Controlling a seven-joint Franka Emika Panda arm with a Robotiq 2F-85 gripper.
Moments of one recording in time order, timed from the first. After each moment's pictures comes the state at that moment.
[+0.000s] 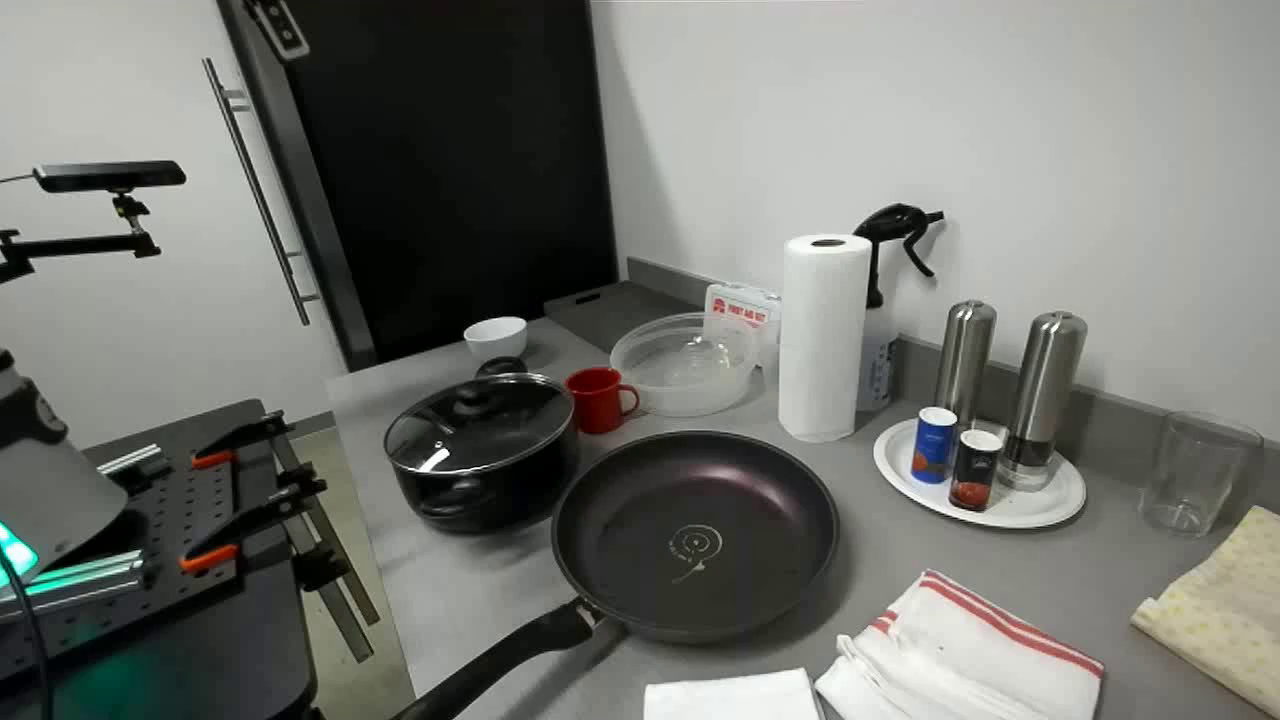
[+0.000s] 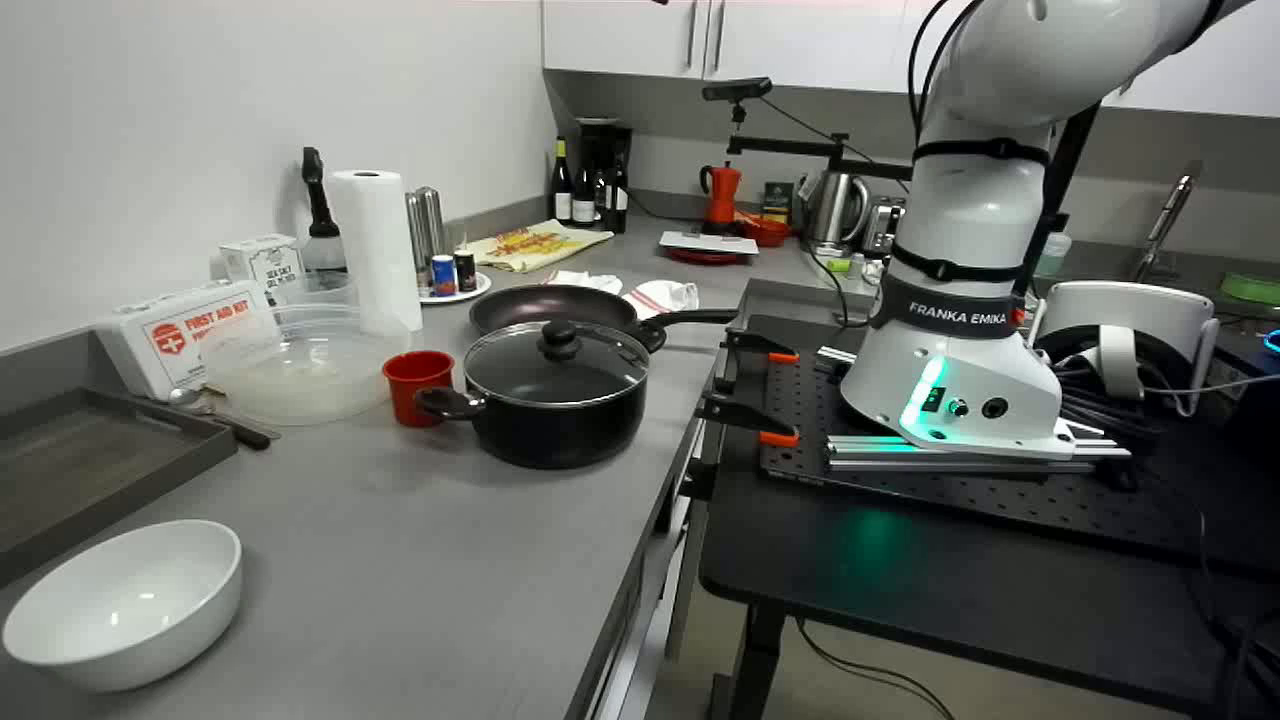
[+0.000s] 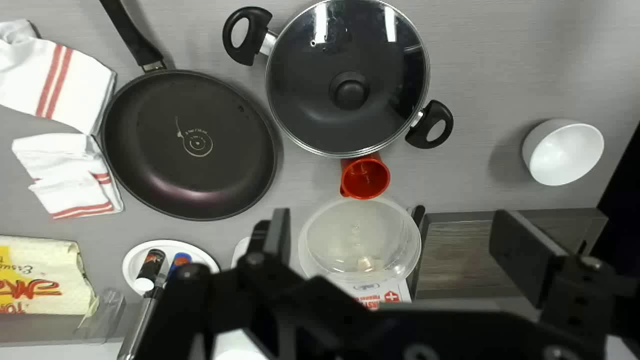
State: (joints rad) arm -0.09 -0.89 -0.10 -2.61 -0.05 1.97 -0.06
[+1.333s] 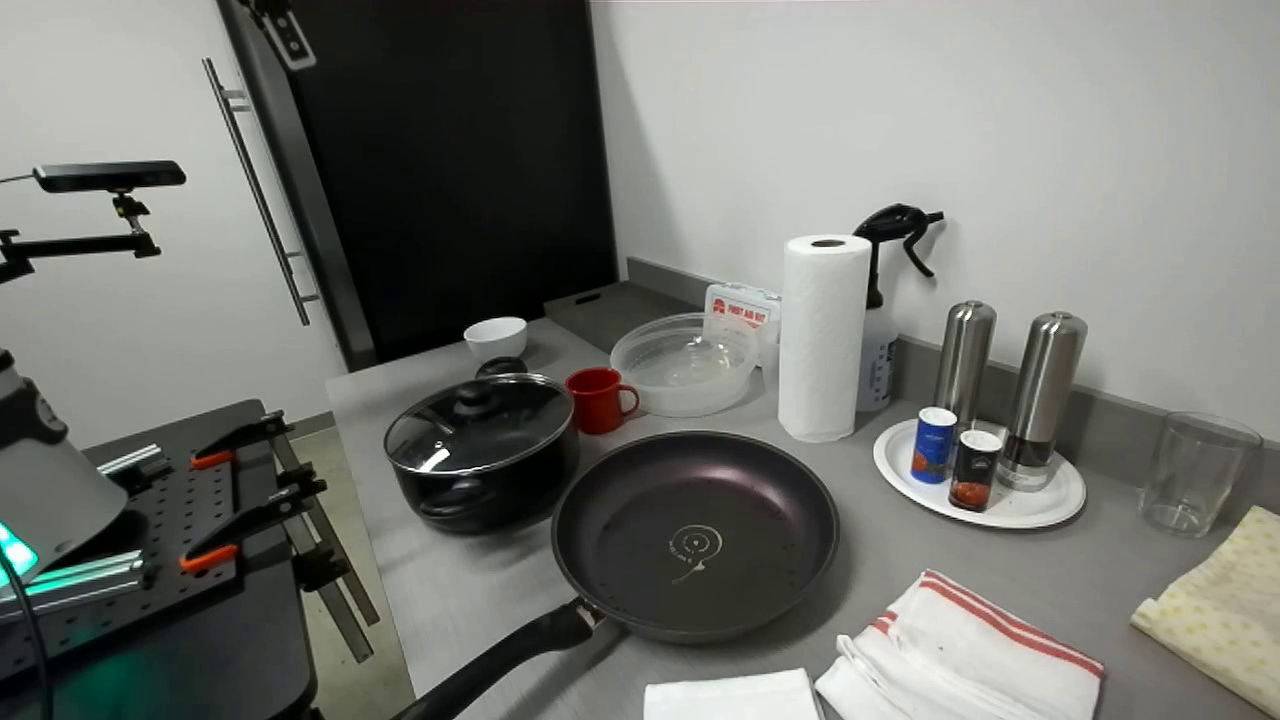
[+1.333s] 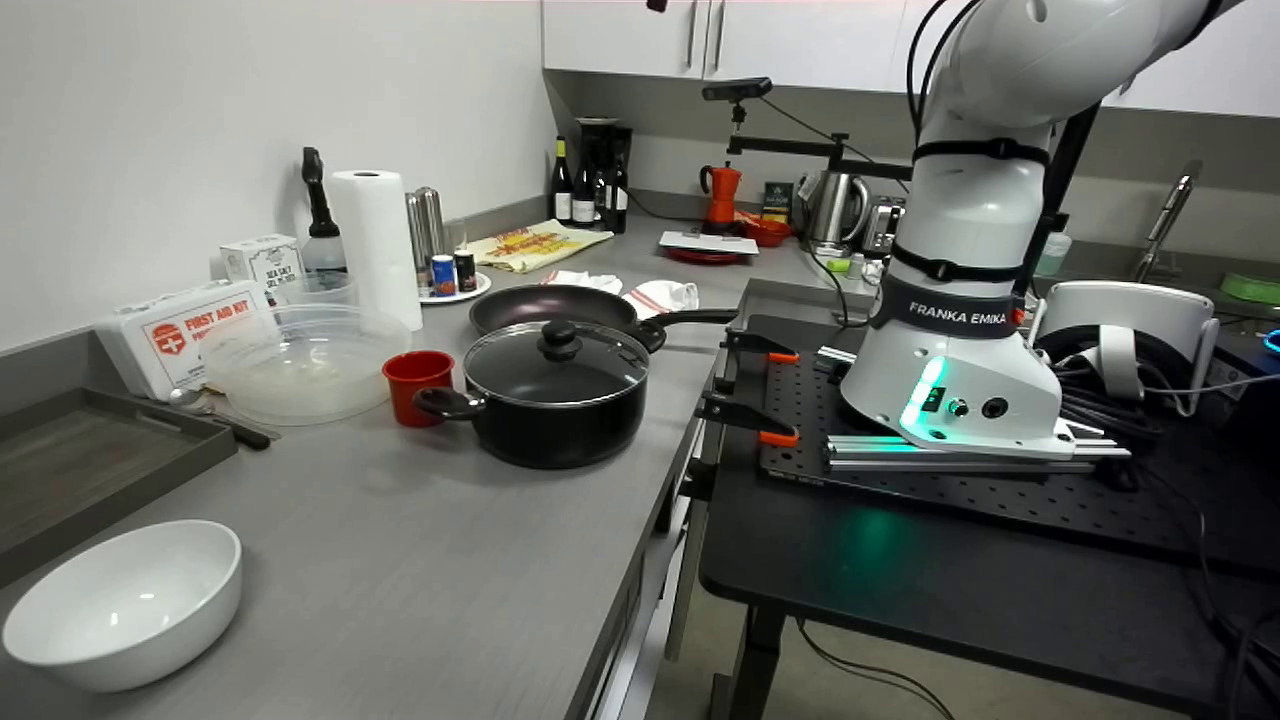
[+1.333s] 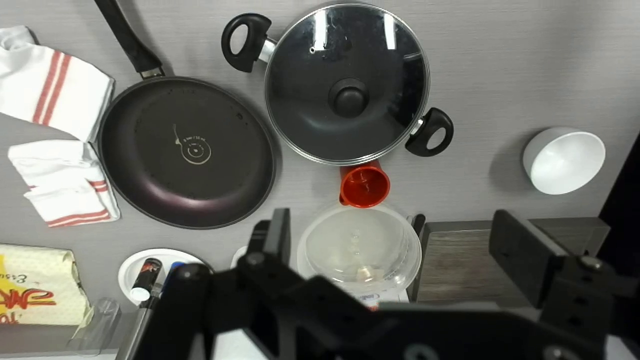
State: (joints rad) arm -0.08 -0.86 -0.10 -2.61 -0.05 1.97 -0.06
